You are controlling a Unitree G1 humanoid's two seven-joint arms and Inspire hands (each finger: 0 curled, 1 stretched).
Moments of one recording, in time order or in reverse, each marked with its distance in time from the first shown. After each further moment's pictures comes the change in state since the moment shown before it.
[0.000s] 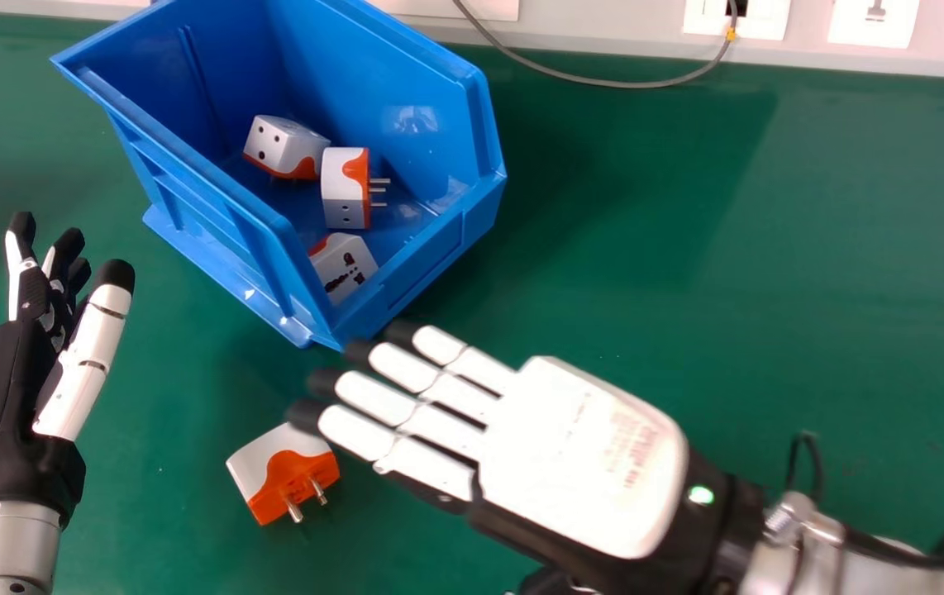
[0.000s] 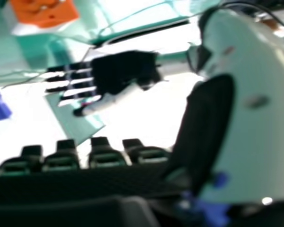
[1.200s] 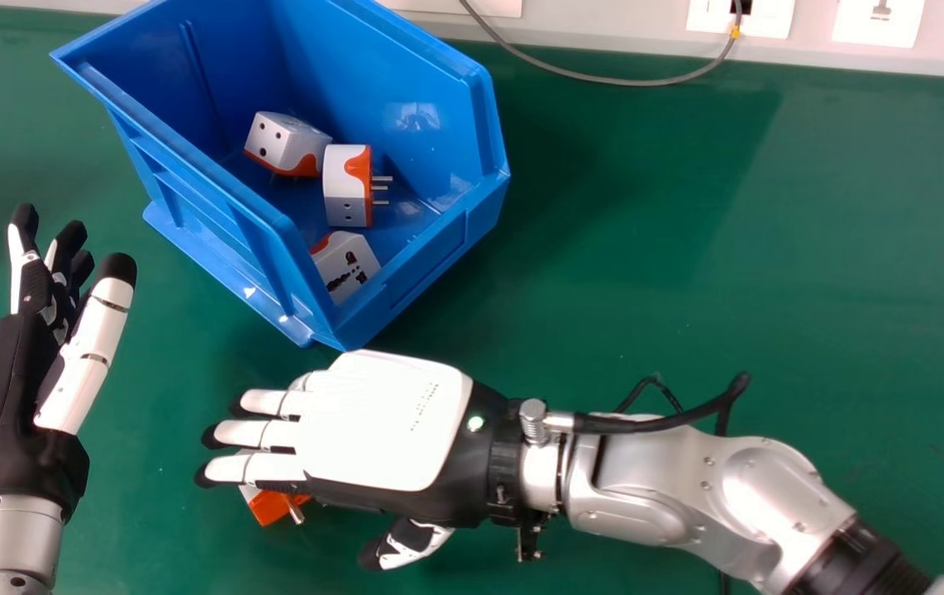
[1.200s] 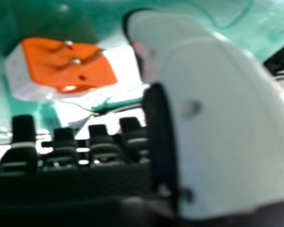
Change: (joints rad) left arm -0.008 -0.001 -0.002 -0.007 -0.017 0.017 -0.001; right arm -0.462 0.302 0.282 0.483 -0.160 0.128 0.156
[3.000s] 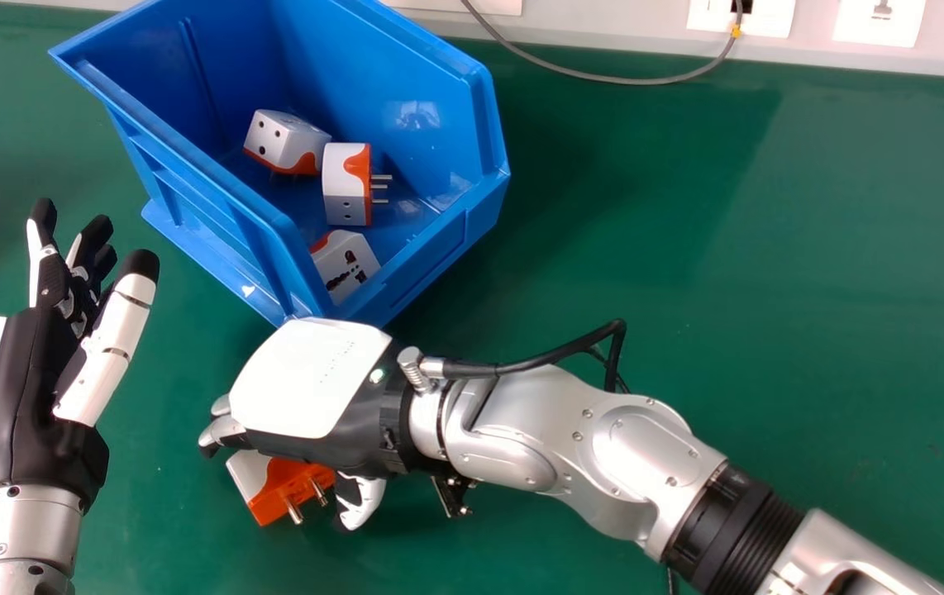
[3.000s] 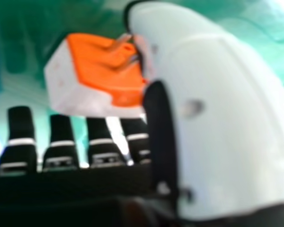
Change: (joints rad) left arm -0.028 -0.013 -0.019 0.025 -0.032 0.005 -0.001; right arm -0.178 0.195 0.104 0.143 0.001 0.287 0.246
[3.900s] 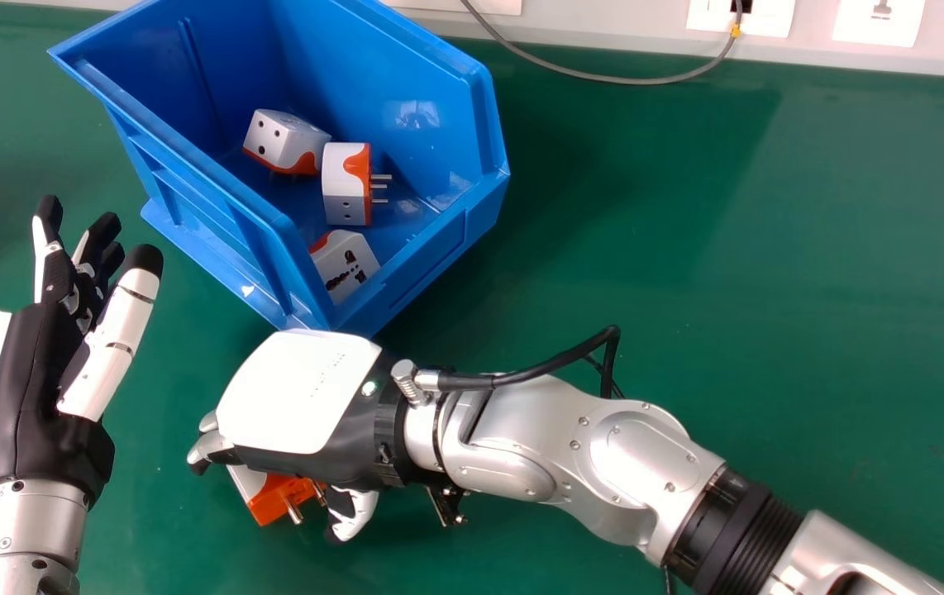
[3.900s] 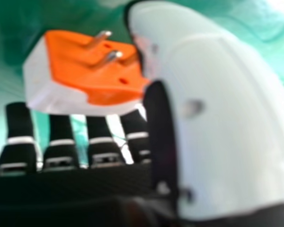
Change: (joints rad) left arm -0.004 -0.002 -0.006 -0.018 0.002 0.022 0.002; right arm 0.000 -0.007 0.023 -0.002 0.001 -0.033 -0.050
